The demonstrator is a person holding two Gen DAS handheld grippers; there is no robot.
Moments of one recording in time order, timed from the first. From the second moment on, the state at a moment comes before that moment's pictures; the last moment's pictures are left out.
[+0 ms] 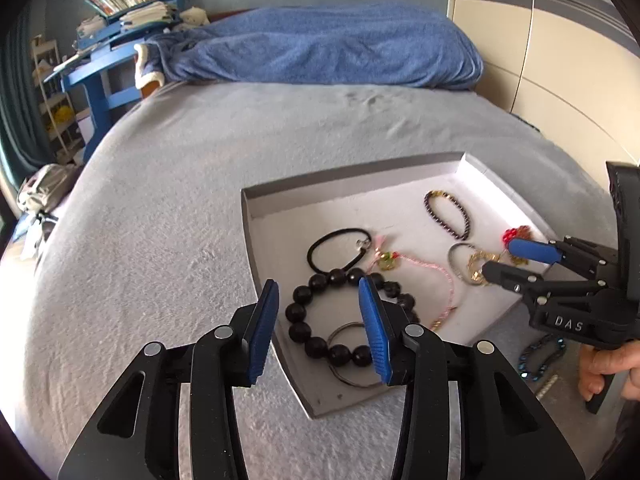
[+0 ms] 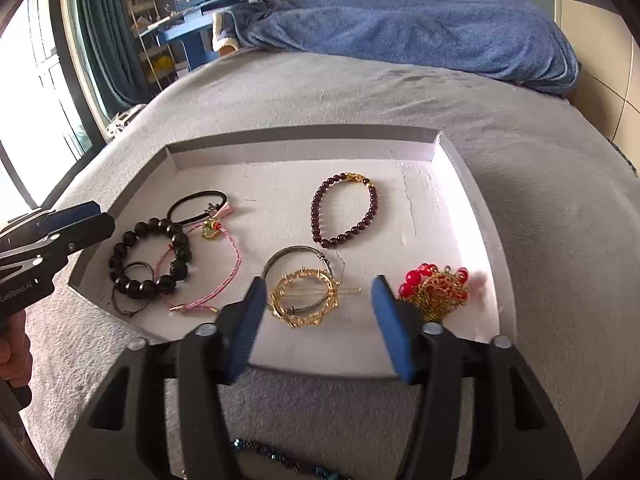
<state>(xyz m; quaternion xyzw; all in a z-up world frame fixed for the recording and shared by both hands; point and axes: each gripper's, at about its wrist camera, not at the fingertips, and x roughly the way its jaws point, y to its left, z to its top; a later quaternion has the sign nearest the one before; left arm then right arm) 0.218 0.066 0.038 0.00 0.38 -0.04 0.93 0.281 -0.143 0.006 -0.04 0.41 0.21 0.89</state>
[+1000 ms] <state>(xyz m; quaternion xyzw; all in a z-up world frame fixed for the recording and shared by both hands) 0.119 -0.033 0.006 0.00 0.38 -0.17 0.91 0.201 -0.269 -0.009 0.07 0.40 0.15 0.90</state>
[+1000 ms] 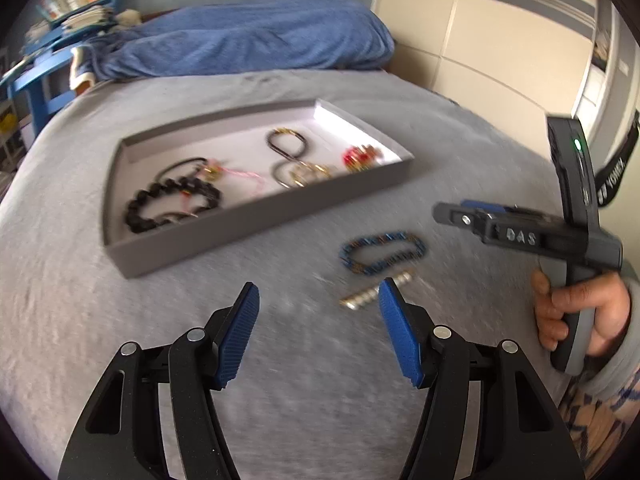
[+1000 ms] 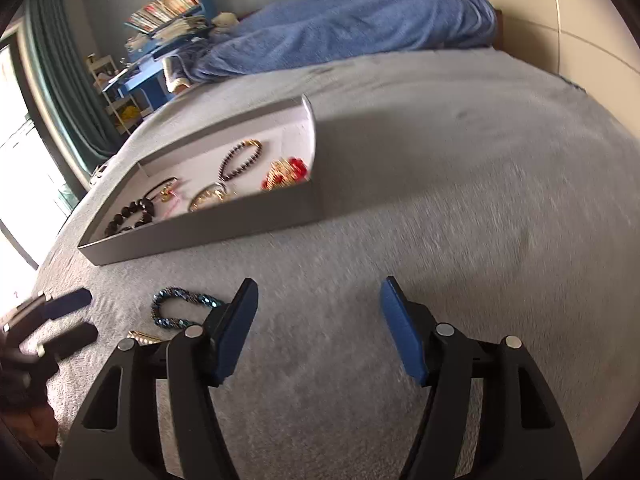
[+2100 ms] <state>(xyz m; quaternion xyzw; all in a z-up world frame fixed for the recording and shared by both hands) 0.117 -0.058 -0.009 0.05 0.41 -0.18 0.89 0.205 -0.250 -0.018 0.03 0.43 0.15 0.89</state>
